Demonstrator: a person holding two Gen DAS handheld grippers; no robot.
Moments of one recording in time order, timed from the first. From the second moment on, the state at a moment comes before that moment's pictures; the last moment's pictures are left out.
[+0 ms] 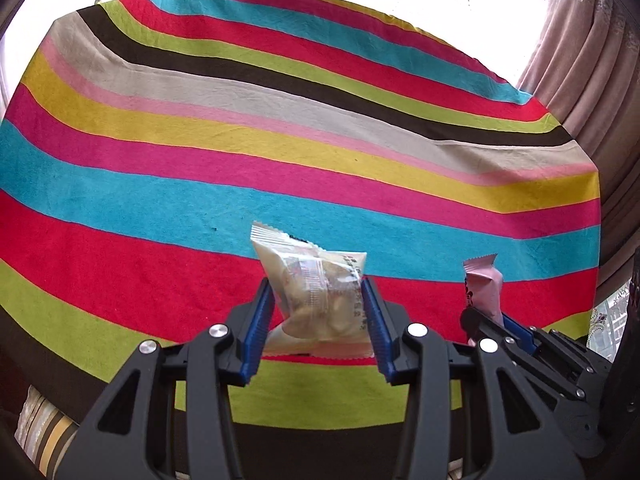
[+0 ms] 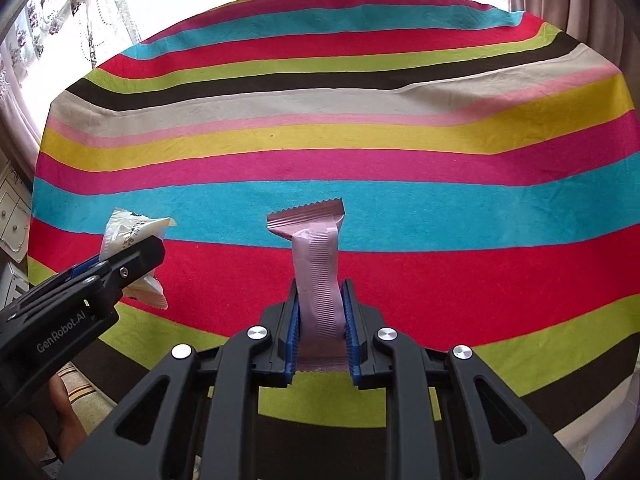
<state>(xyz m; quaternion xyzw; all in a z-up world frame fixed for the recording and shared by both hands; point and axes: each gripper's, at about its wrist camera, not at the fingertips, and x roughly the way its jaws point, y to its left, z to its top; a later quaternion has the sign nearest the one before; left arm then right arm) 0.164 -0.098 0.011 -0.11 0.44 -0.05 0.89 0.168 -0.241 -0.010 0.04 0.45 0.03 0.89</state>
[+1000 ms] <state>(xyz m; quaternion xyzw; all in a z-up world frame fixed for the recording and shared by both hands) 0.084 -0.197 0.028 -0.04 0.45 -0.16 0.88 0.041 -0.339 0.003 0.11 0.45 -0.04 0.88</state>
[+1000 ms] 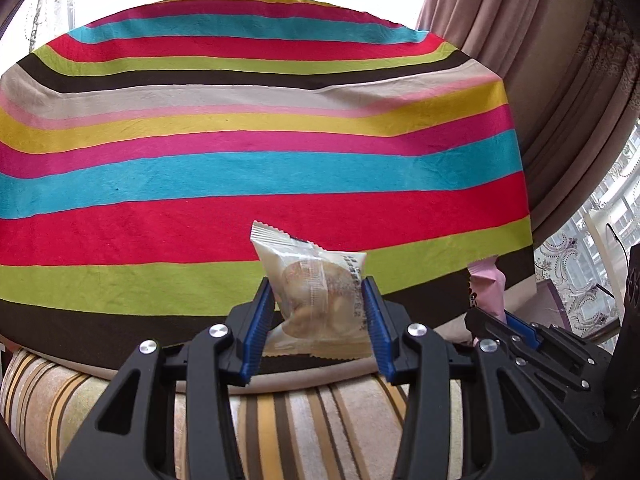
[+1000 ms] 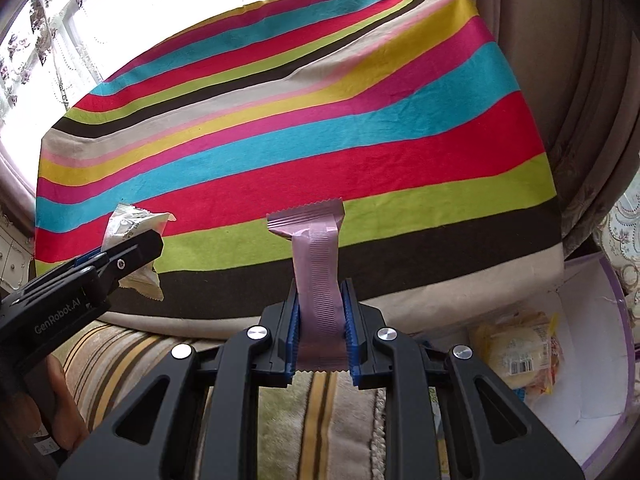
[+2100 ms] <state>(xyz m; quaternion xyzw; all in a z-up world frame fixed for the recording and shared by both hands) 0.008 -0.342 0.019 0.03 0.50 -0.33 0.80 -0.083 -0.445 -0.008 0.13 0.46 -0.21 0.85</state>
